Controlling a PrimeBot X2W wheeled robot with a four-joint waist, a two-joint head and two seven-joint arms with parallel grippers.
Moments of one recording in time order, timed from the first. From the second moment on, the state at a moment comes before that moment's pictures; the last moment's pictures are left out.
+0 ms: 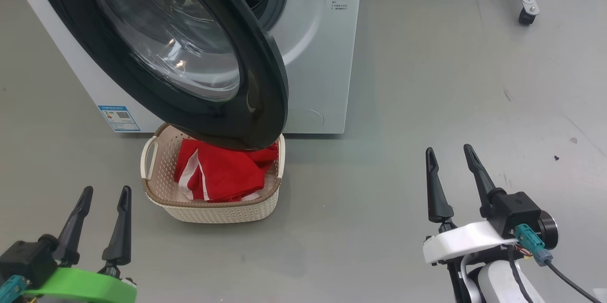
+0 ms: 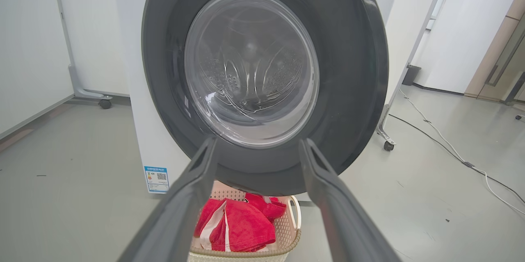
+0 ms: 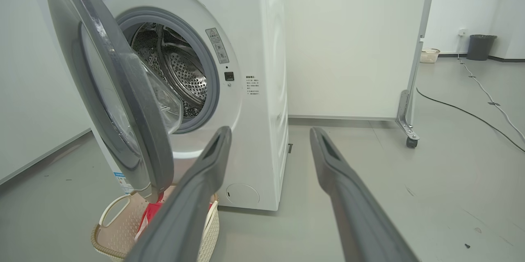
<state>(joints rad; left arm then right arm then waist) 0.01 0.30 -0.17 0.09 -0.62 -0.12 -0.26 -0.06 -0.05 0.28 0.10 0.29 -0.06 -0.25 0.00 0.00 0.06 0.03</state>
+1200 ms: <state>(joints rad) 0.02 0.27 -0.22 0.07 -0.60 -0.13 -0.26 -0.10 -0.05 0.35 0.08 0.25 0.01 -0.25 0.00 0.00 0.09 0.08</state>
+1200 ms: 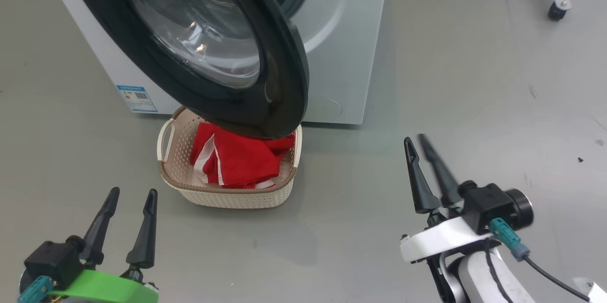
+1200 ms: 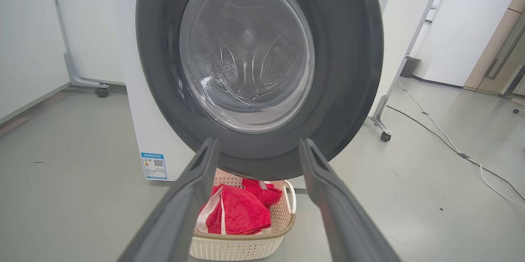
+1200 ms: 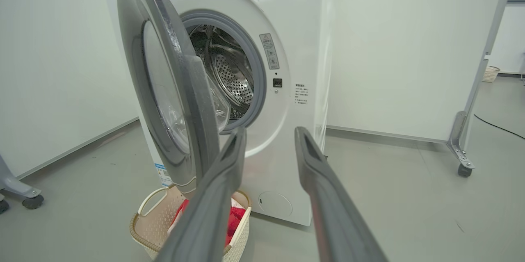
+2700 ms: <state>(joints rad) -0.19 0.25 -0.30 0.06 -0.67 -0.13 -0.26 -0.63 -0.09 0.41 0.39 0.11 0.08 -0.19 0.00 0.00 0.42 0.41</state>
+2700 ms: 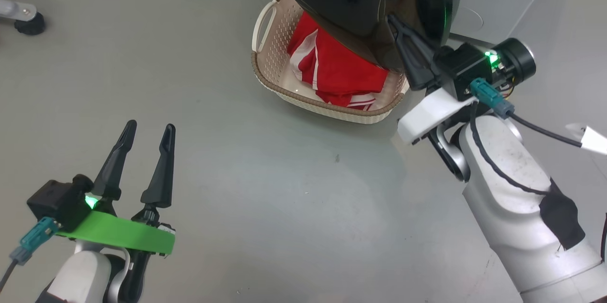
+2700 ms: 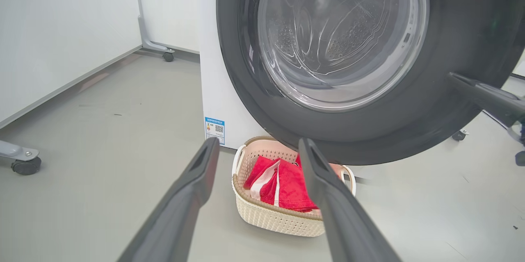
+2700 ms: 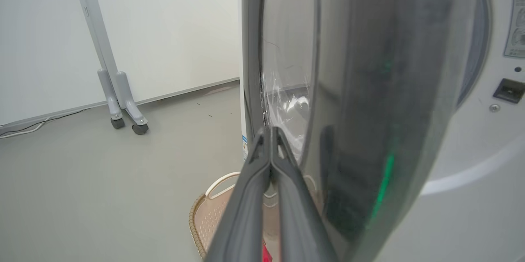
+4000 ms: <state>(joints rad) -0.34 0.25 -0.36 0.03 -0.73 -0.13 -0.26 -1.12 -0.17 0.24 0.47 0.07 -0.05 -0.18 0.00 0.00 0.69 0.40</state>
